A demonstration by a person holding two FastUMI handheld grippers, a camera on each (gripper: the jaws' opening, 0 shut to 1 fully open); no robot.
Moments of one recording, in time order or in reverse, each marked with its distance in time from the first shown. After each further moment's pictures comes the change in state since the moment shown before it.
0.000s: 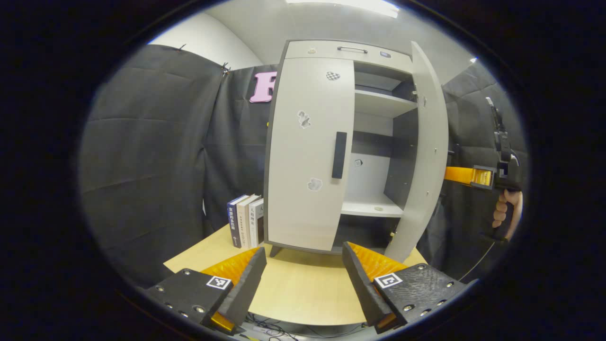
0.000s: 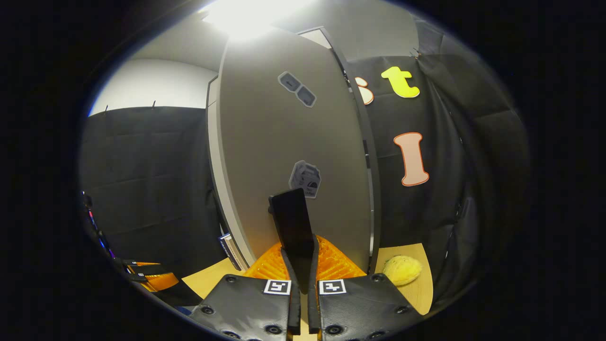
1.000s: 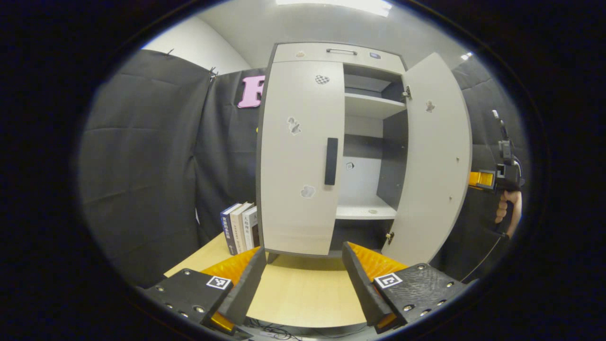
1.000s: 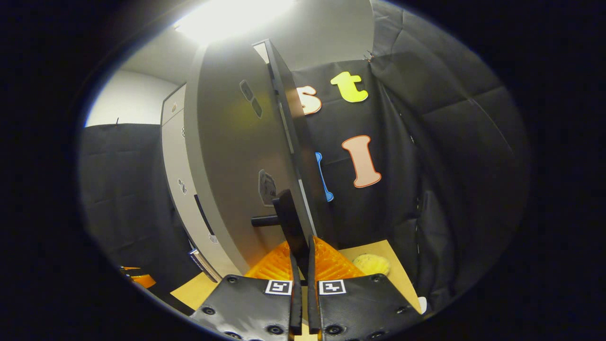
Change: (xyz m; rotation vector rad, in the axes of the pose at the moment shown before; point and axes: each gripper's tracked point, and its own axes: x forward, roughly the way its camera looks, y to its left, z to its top) left arm 0.015 0.016 0.024 0.049 -0.019 -0.069; right arm -0.006 -0.040 0.005 0.080 -0.056 -0.280
